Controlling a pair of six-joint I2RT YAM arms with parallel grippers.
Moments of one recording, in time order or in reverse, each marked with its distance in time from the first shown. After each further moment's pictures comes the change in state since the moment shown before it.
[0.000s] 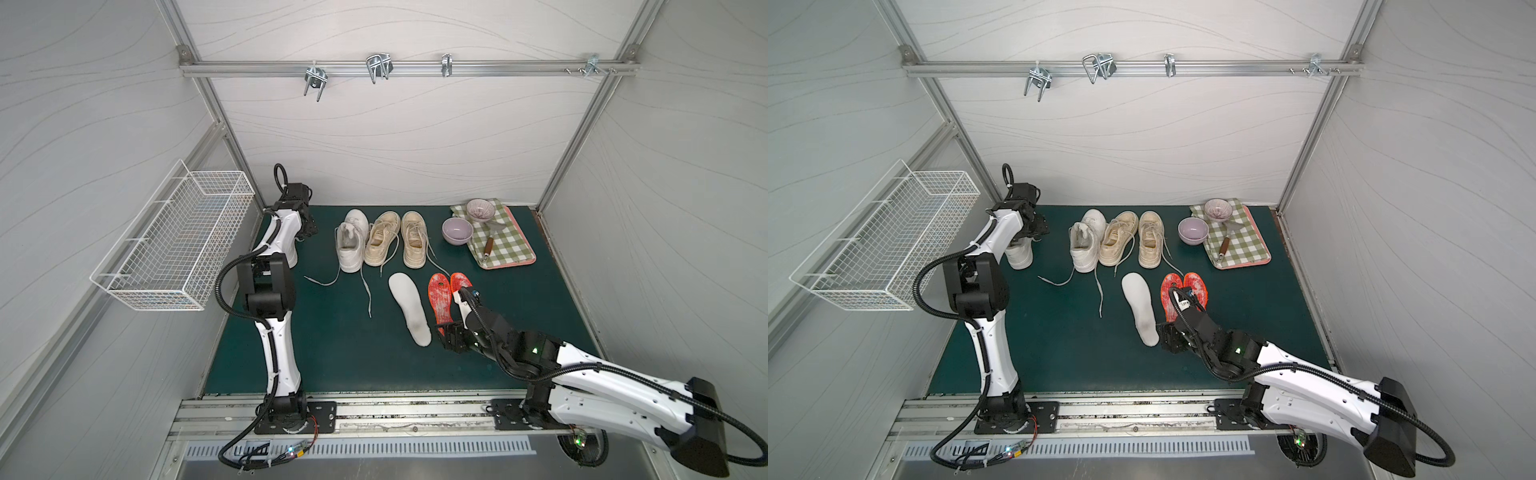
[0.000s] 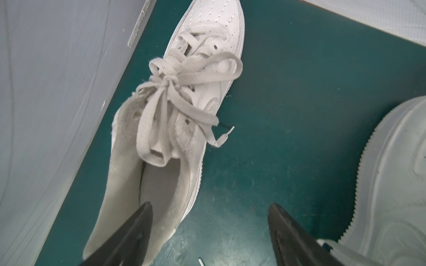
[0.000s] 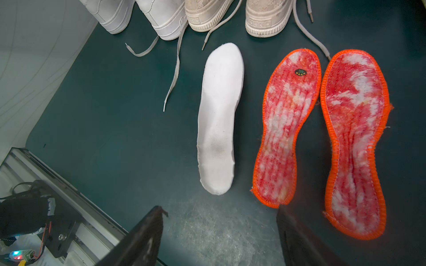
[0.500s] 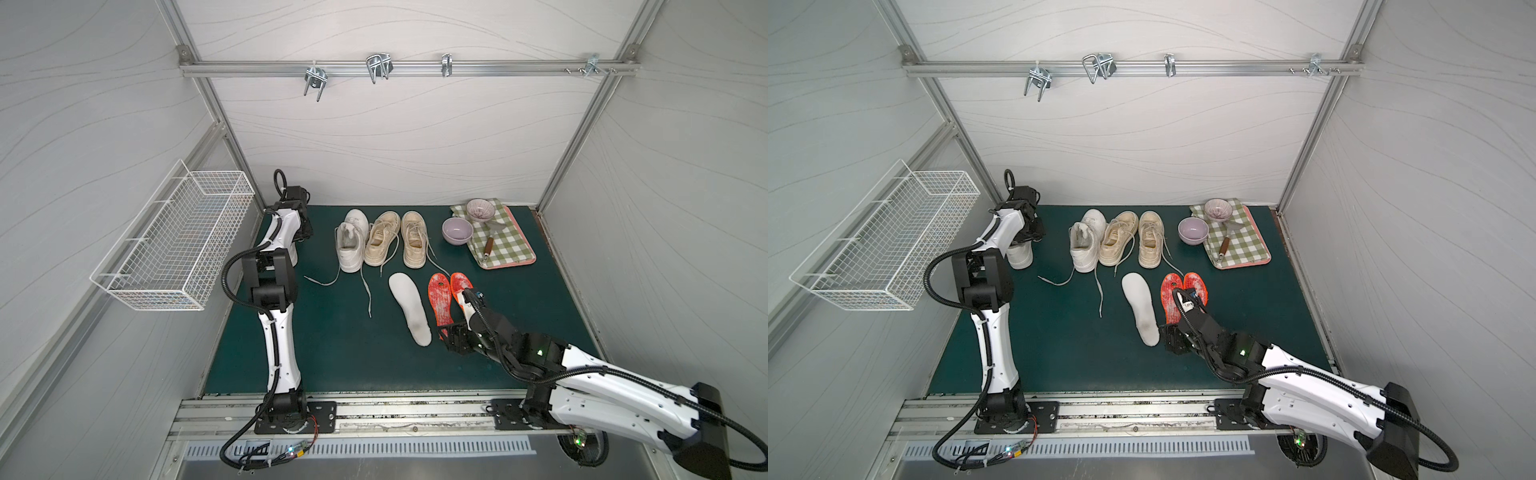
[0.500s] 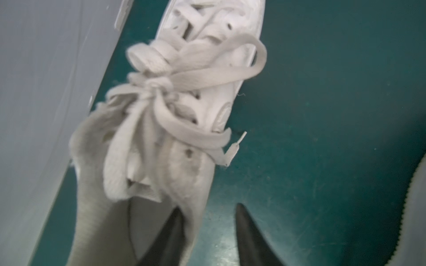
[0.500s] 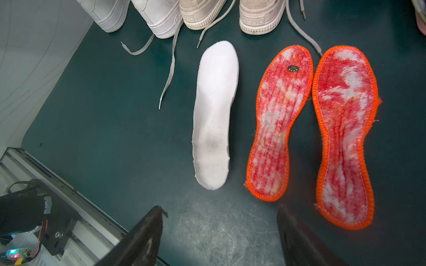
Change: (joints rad) left arm 0.021 0.114 0.096 -0.064 0.026 0.006; right arm -0.013 -0.033 -0.006 -0.034 0.003 0.003
